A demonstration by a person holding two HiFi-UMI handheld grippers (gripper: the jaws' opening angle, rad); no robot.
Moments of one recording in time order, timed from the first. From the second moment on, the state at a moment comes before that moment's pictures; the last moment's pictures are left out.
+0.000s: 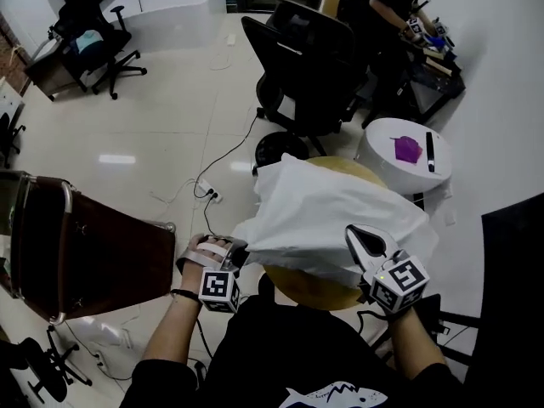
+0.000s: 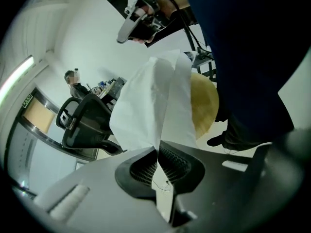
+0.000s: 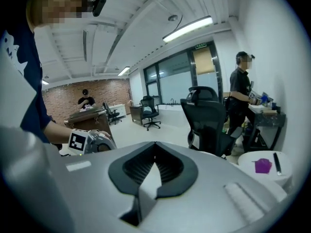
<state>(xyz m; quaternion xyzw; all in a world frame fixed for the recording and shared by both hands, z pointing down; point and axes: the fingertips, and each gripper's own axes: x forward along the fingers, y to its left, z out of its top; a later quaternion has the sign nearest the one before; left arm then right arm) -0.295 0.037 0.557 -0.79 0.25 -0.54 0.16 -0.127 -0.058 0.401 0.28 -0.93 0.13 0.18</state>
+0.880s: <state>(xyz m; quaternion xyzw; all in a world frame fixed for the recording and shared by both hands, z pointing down) -0.260 0.149 0.667 -0.80 0.19 -0.58 0.00 -0.246 -0.049 0.491 0.05 -0.94 -0.01 0.34</state>
